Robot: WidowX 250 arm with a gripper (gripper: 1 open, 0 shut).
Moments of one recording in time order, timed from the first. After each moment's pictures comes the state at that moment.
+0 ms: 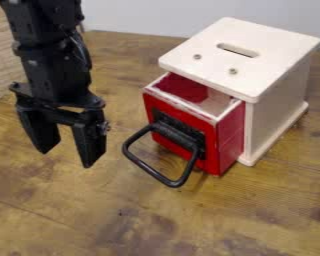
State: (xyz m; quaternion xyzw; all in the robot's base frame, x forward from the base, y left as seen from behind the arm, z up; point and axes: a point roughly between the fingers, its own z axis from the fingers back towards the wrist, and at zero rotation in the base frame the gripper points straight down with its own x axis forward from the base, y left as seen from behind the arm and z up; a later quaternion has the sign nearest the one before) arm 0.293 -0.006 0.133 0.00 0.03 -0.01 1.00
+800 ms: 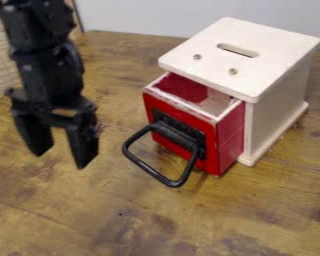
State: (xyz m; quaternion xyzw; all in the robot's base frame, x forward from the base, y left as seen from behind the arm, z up) arm 0.298 0.004 0.126 -0.01 0.05 0.02 1.00
